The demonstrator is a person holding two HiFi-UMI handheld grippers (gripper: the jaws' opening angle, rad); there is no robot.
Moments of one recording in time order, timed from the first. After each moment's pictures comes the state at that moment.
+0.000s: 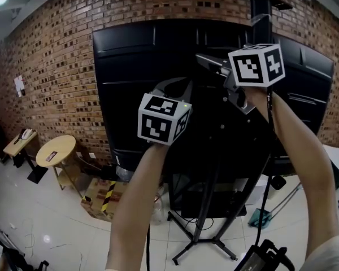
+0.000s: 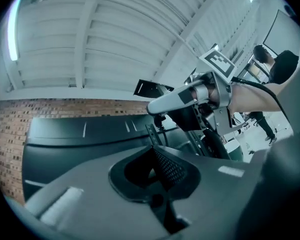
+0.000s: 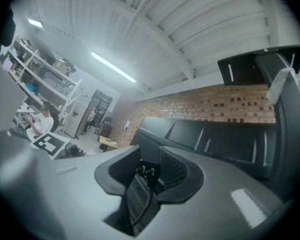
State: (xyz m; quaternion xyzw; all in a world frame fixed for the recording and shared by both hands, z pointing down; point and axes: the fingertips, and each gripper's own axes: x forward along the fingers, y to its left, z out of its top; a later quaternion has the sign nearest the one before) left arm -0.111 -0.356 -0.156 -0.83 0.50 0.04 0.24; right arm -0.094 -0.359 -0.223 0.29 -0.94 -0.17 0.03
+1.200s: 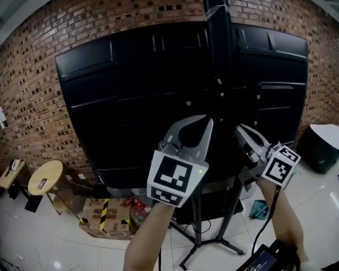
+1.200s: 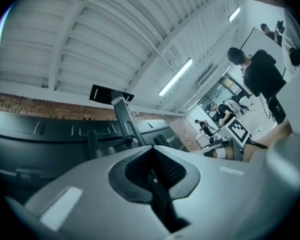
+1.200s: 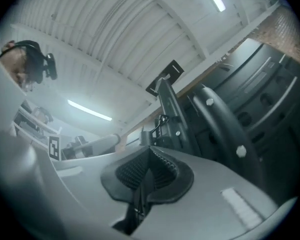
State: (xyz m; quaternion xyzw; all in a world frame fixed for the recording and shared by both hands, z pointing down) left arm 0.029 -0.282 -0.113 -0.88 0.36 0.05 0.30; right arm 0.111 -0.314 -0.063 0.33 -0.91 -0.02 -0.24
